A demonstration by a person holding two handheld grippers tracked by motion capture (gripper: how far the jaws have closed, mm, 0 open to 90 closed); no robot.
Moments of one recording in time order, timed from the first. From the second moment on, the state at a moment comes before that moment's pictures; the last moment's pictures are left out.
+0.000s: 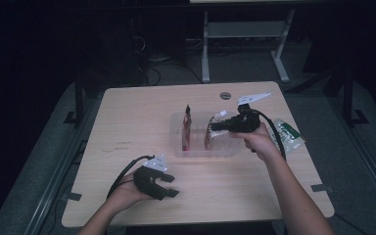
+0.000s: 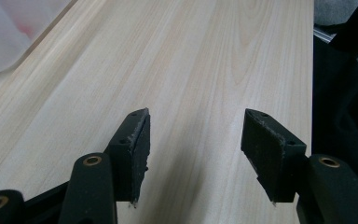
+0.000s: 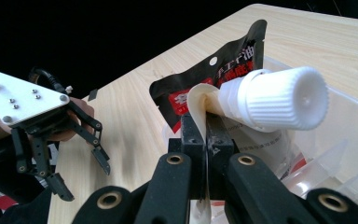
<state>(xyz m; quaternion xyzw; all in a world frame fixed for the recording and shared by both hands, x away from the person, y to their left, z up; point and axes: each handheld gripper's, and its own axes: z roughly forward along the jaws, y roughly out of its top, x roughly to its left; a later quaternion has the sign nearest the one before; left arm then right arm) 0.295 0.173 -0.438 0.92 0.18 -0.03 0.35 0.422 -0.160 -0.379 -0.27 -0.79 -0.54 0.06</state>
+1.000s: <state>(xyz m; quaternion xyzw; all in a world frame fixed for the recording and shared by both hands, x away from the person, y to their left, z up) 0.295 0.173 -0.440 0.92 0.18 -0.04 0.35 0.428 -0.151 -0.395 -0.30 -0.79 -0.53 0.06</state>
